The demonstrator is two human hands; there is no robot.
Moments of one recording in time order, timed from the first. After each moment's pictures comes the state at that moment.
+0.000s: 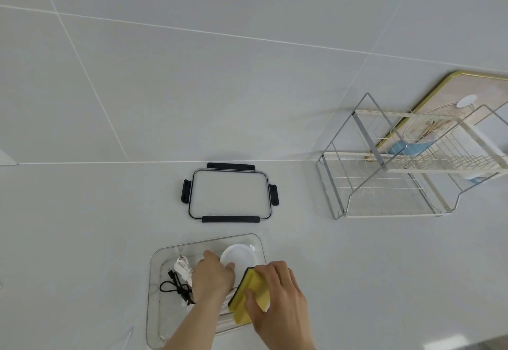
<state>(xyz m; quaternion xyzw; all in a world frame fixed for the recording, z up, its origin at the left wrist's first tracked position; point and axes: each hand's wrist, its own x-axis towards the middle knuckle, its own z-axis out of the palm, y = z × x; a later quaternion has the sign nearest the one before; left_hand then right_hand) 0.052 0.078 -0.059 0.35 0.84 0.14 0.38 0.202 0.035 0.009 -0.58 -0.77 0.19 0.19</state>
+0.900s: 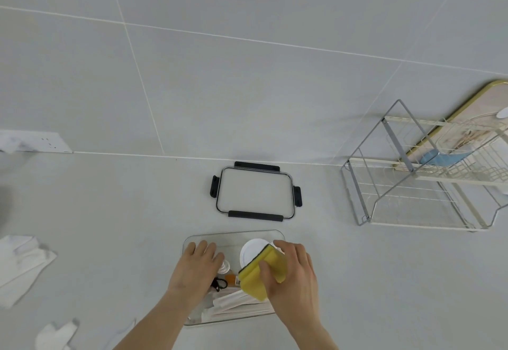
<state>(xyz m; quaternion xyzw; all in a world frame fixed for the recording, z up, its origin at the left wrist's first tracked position) -0.039 0.031 -0.031 0.75 0.64 -0.17 0.05 0.175 0.048 0.016 -0.61 -0.73 0.20 0.25</state>
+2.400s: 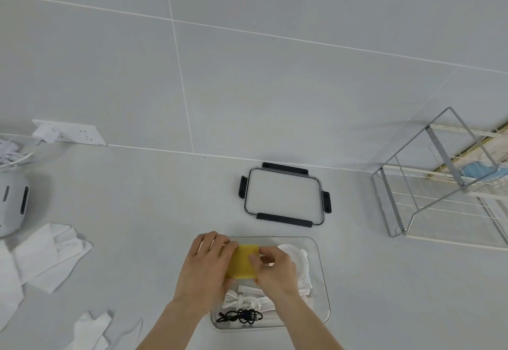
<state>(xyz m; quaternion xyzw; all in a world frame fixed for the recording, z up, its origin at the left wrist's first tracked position) -0.079 0.005 -0.008 0.71 0.70 0.07 0.07 0.074 0.066 -0.014 -0.68 -0.54 0.48 0.16</state>
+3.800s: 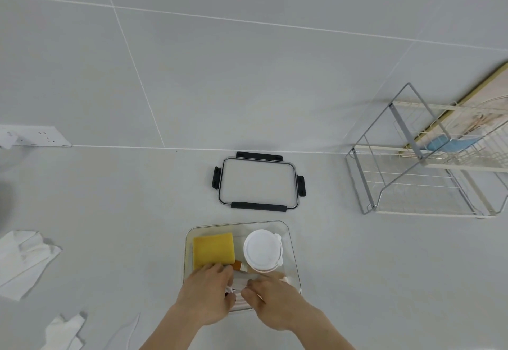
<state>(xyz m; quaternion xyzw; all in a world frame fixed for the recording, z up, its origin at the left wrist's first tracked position) -0.016 -0.004 -0.027 0.69 0.67 -0.03 0.26 0.167 0.041 -0.014 -0.45 -0.80 0.36 -0.18</state>
